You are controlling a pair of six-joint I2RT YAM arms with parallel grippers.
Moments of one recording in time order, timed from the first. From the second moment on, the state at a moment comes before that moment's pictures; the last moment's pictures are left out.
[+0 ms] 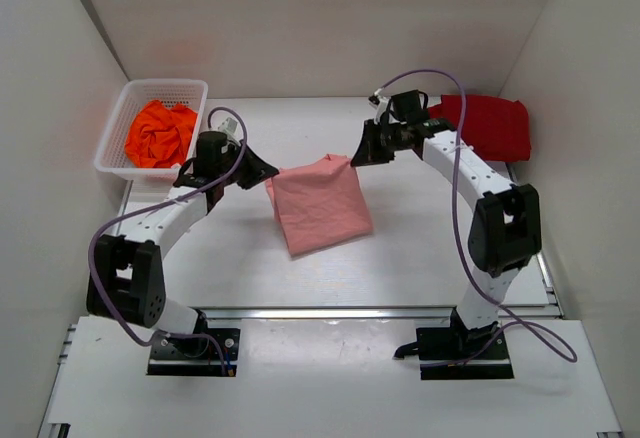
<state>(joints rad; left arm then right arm) -0.22 1.44 0.94 -0.03 0.38 -0.79 0.32 1.77 1.50 -0.54 -0.54 0.29</state>
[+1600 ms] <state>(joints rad) -0.05 1.30 0.70 0.08 0.31 -0.84 0.44 2.36 1.86 -0.76 -0.66 0.15</state>
